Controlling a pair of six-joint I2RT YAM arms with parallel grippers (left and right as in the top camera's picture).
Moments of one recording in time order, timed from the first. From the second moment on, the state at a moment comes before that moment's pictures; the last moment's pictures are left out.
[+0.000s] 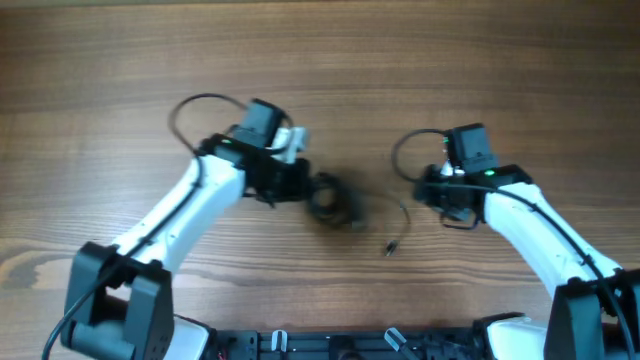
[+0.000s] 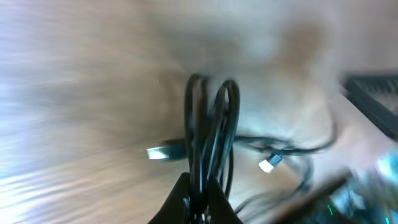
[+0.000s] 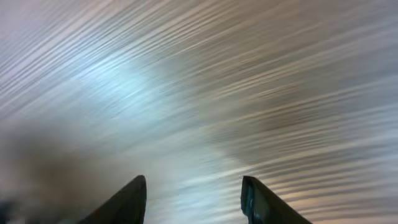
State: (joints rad) left arm -0.35 1.60 1.05 -0.74 0.46 -0.38; right arm 0.16 1.47 0.77 -0.58 -0.07 0.68
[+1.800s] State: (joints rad) left arm -0.42 1.53 1.05 -0.64 0.52 -0.33; right arm 0.24 1.48 0.76 -0.54 -0.15 0.54
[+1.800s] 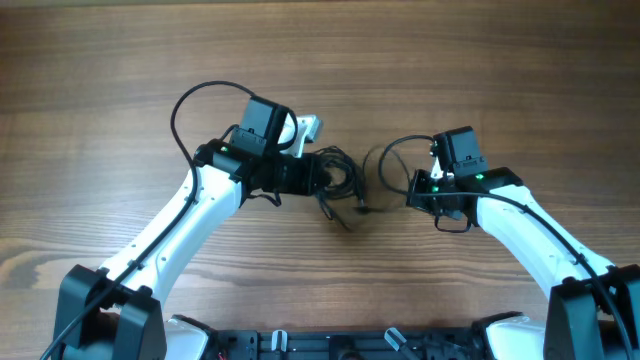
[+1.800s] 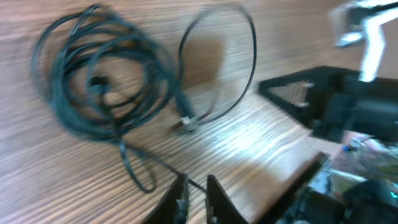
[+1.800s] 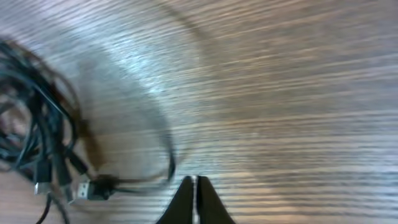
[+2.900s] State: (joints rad) left arm -0.42 1.79 1.05 -0.29 0.22 -0.42; right arm 0.24 1.43 1.02 -0.74 -0.16 0.36
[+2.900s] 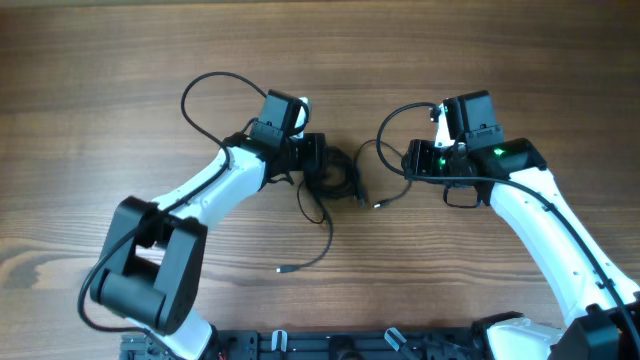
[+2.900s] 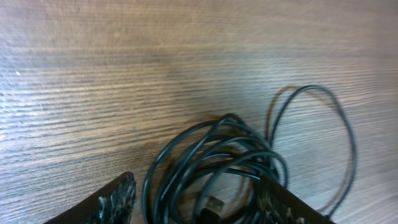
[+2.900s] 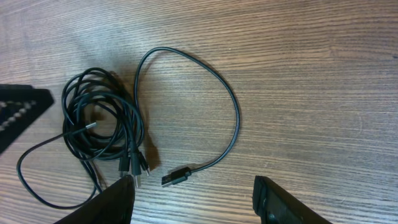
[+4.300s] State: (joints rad) left arm -0.49 1.40 1.05 -0.33 0.47 -0.47; right arm 0.24 1.43 1.02 -0.64 -0.38 0.39
